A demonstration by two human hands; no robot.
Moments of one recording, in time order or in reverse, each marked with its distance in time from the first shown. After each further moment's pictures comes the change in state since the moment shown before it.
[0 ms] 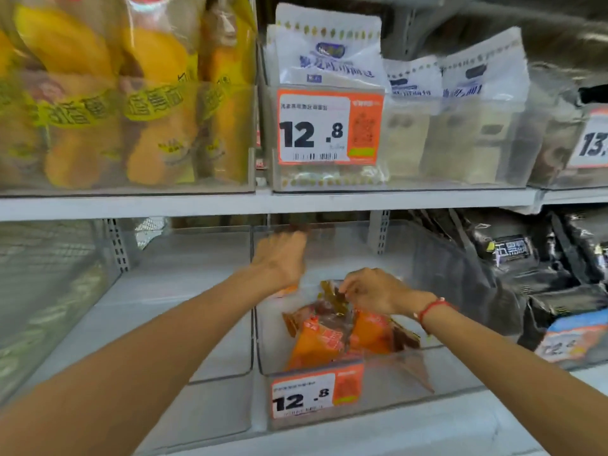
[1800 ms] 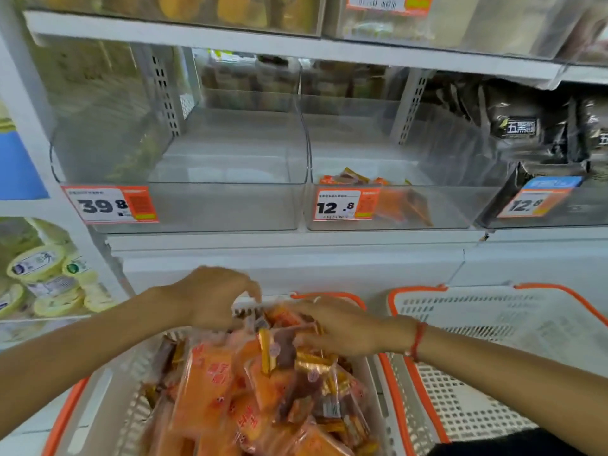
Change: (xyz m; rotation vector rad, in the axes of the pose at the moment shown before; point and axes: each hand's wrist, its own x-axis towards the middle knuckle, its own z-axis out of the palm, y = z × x) left_hand -0.310 -0.069 0.019 -0.024 -0.661 0.152; right_hand -0.235 -0.130 0.139 0.115 -0.415 -0.464
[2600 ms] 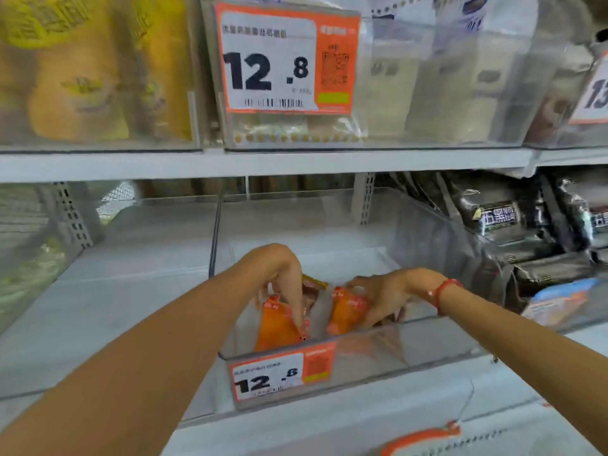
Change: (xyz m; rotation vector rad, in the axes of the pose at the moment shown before) left_hand 0.285 0.057 -0.186 -0.136 -0.452 -0.268; right_hand 0.050 0.214 -0.216 0.006 -0.246 0.720
